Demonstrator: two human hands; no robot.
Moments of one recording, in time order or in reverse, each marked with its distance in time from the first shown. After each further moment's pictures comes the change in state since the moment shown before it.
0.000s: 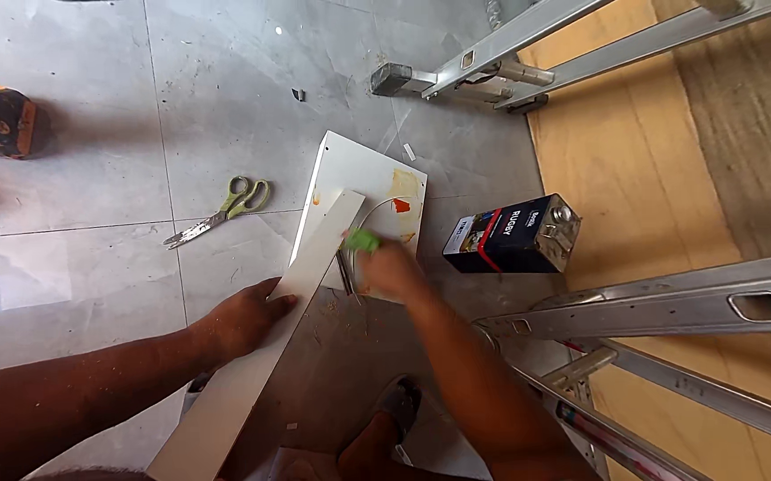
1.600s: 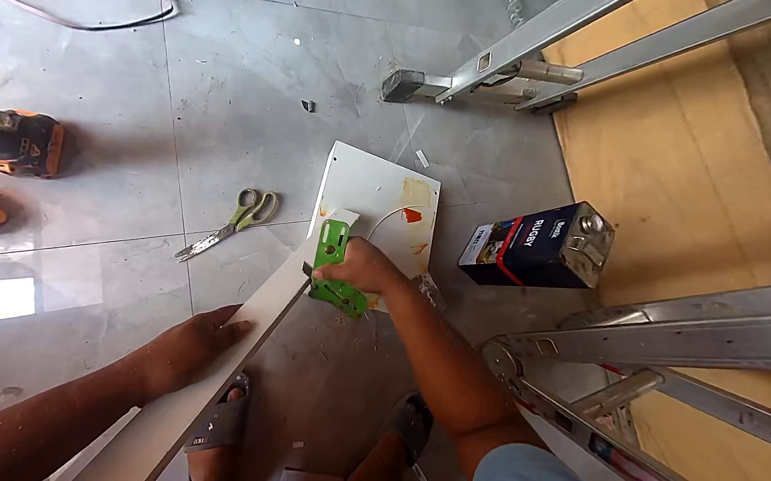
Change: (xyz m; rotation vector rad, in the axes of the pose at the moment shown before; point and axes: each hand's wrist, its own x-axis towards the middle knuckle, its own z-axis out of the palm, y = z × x) left_hand -0.020 -0.032 -0.046 0.083 0.026 -0.043; right_hand 0.065 0.007 0.020 0.332 -0.205 -0.162
